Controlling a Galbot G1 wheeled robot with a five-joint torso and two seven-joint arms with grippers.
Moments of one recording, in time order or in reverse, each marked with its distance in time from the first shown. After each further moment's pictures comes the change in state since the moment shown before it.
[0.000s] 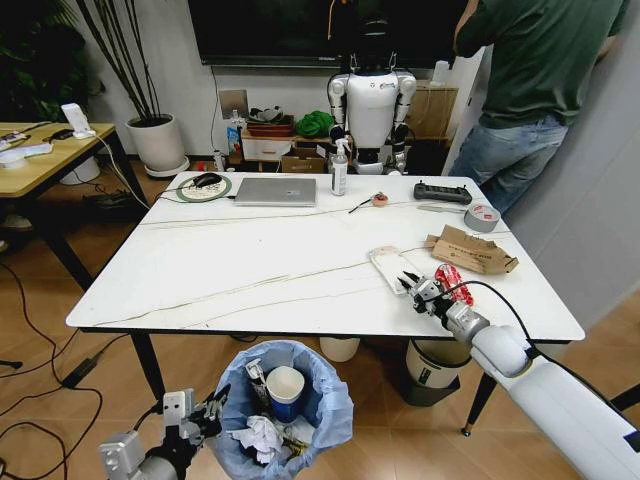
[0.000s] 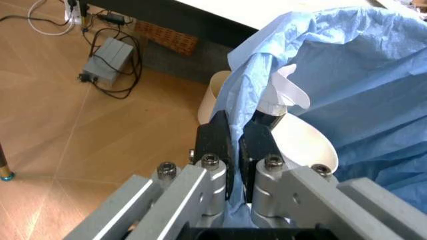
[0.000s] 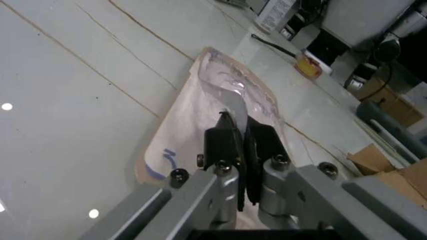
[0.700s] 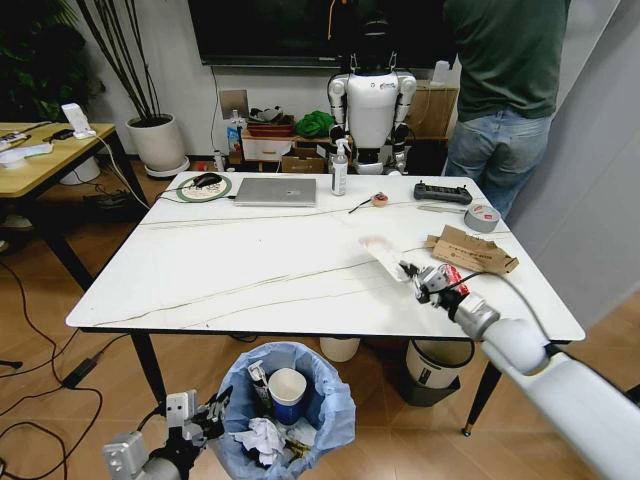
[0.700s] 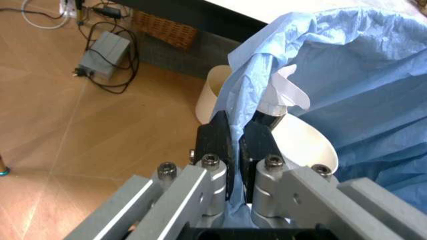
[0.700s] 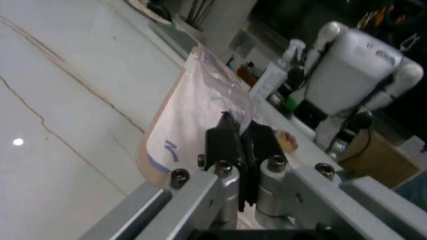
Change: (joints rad) left arm -0.012 0.012 0.038 0.002 -0.001 0.005 -0.026; right arm -0.069 -0.179 0.098 0.305 0.146 -0.002 -0.028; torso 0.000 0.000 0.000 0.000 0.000
